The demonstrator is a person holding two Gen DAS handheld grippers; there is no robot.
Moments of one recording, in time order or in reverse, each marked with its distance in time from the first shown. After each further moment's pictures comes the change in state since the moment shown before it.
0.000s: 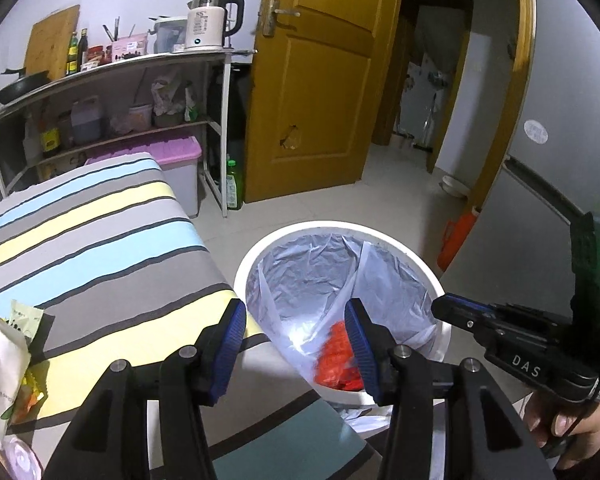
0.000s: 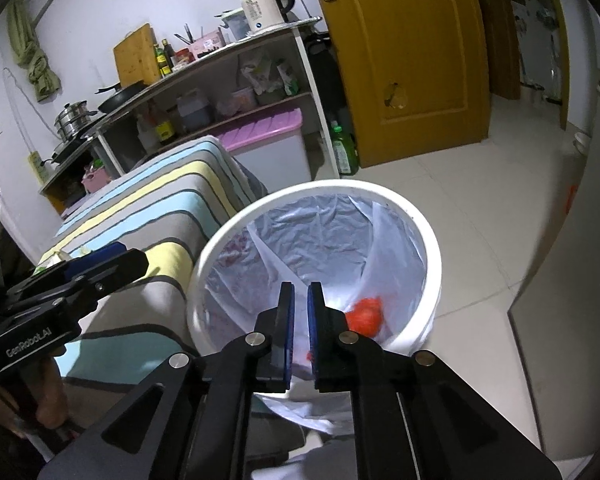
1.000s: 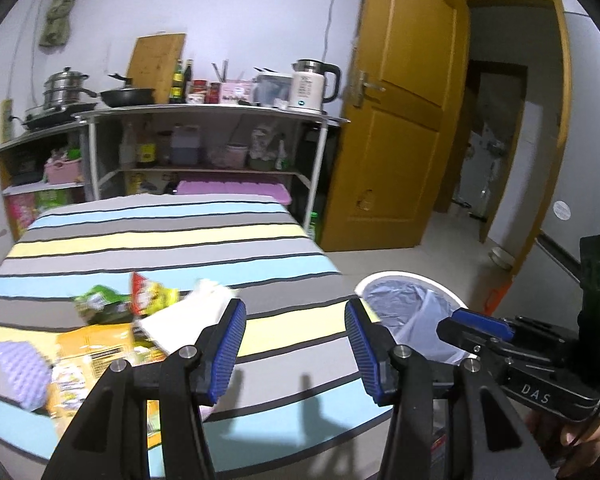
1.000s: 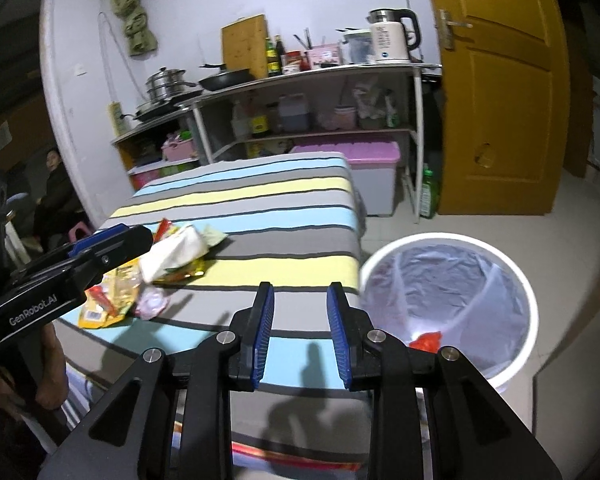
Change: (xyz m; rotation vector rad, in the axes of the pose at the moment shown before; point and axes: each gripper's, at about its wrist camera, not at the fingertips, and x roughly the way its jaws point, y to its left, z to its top) left arm -0.161 0.081 -0.043 -0.164 -0.211 0.214; right arm -0.040 0.143 -0.012 -0.275 -0.059 0.181
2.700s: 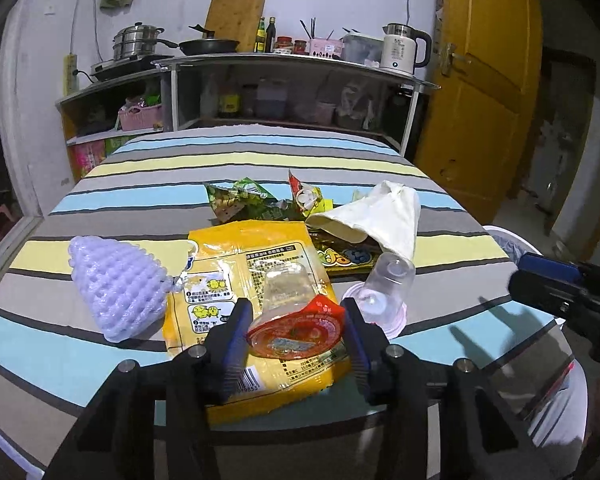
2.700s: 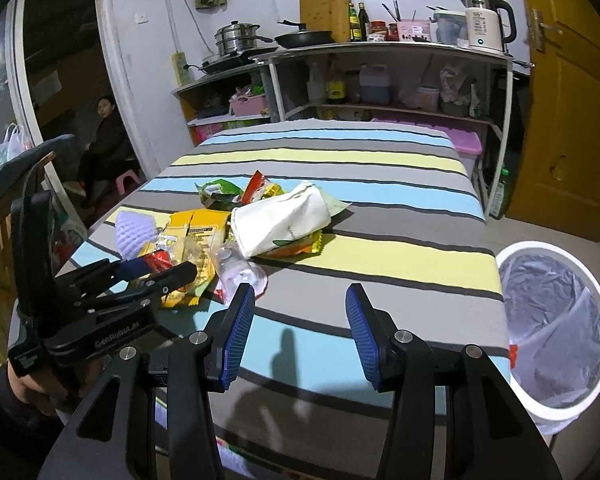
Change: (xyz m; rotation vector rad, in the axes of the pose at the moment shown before) left arm 0.004 0.109 -0.064 -0.092 0.126 0.233; right arm 0.063 0.094 -0.008 -0.150 0.120 0.180
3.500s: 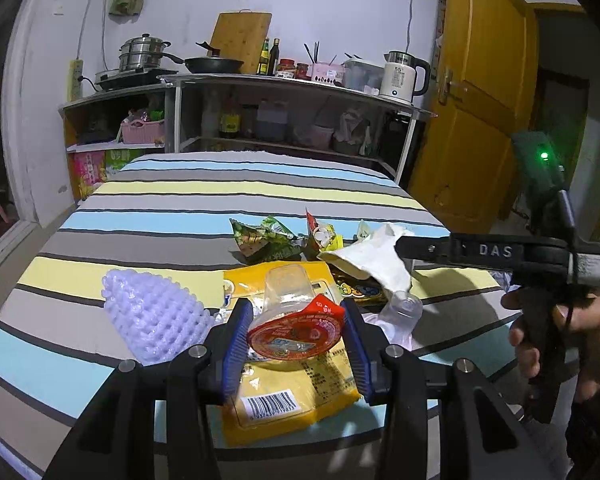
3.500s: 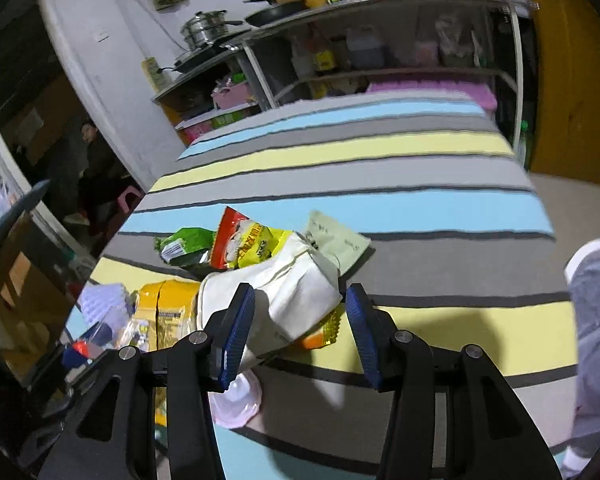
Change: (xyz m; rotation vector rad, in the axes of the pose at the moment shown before) left arm -0.020 0.026 0.008 -0.030 -0.080 -0.038; right arm 0.093 -0.028 0.057 0.197 0.108 0.085
